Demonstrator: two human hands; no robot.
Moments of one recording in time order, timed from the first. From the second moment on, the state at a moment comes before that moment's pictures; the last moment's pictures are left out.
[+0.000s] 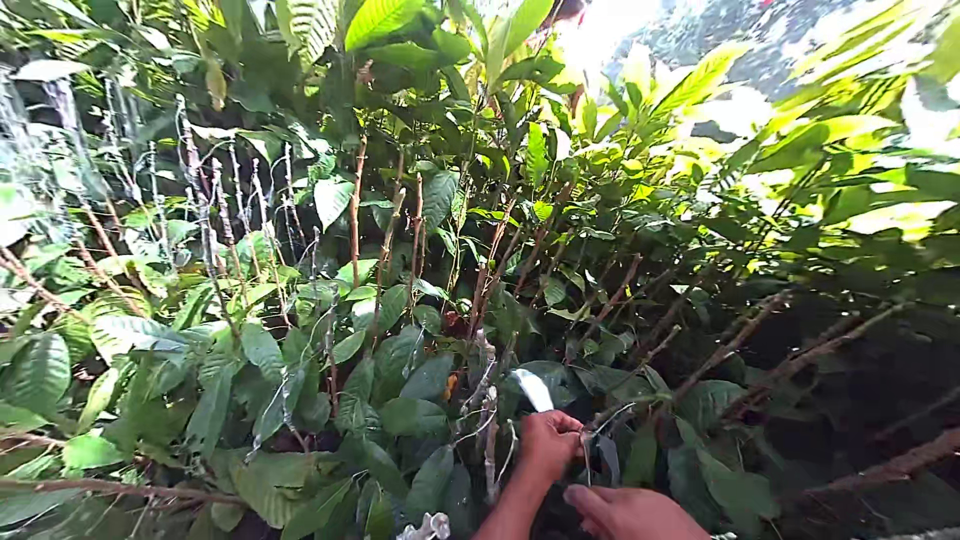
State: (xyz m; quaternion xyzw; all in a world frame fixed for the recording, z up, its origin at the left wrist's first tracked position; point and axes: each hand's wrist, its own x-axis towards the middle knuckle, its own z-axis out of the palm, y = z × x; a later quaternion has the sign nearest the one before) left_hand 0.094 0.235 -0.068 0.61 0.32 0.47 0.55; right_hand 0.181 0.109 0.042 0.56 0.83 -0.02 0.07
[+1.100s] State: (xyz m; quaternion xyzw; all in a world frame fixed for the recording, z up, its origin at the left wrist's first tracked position) left_hand 0.107 0.218 -0.061 0.74 0.29 0.42 0.44; right_hand 0.194 0.112 0.105 0.58 0.79 -0.19 0.04
